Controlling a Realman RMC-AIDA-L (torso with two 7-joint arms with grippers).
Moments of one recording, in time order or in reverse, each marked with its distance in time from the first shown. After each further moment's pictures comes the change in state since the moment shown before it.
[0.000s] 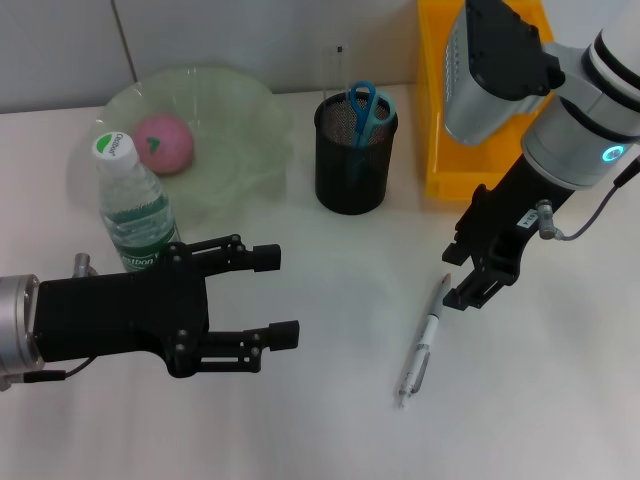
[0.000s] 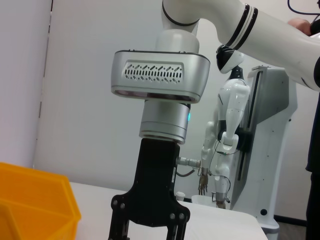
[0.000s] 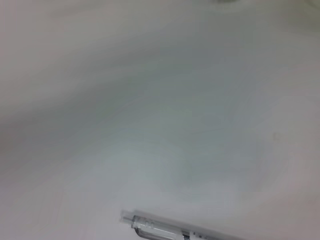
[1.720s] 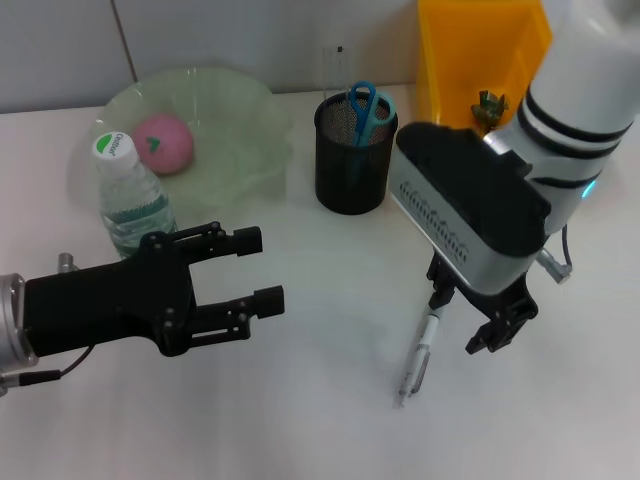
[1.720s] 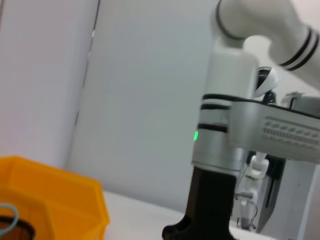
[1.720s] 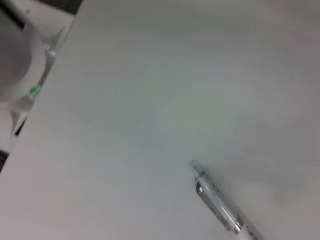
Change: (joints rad) left arm 0.037 0.002 0.005 -0.027 -0.079 -0.046 -0.032; right arm -0.001 0.028 -0.294 -0.095 -0.009 -0.043 -0.412
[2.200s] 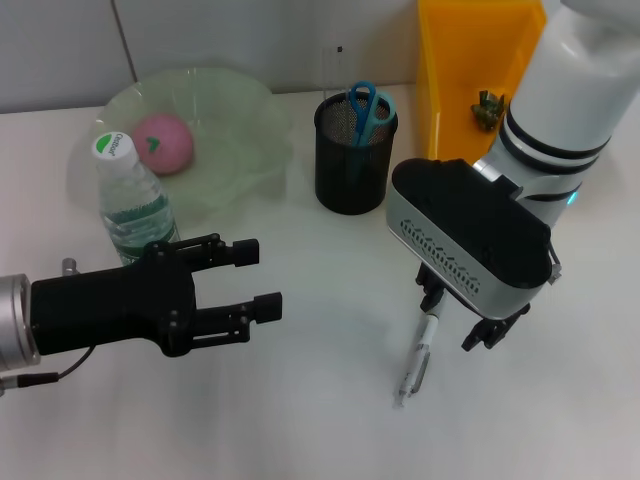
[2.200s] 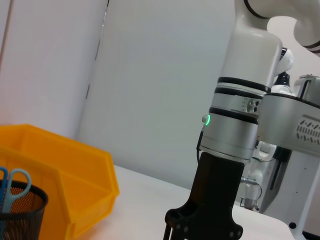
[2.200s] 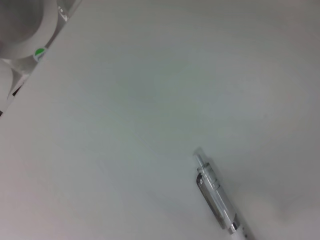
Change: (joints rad) left arm -0.004 0.001 0.010 0.029 0.055 -0.051 -0.078; right arm 0.000 0.002 -0.064 0.042 -0.007 0.080 -0.142
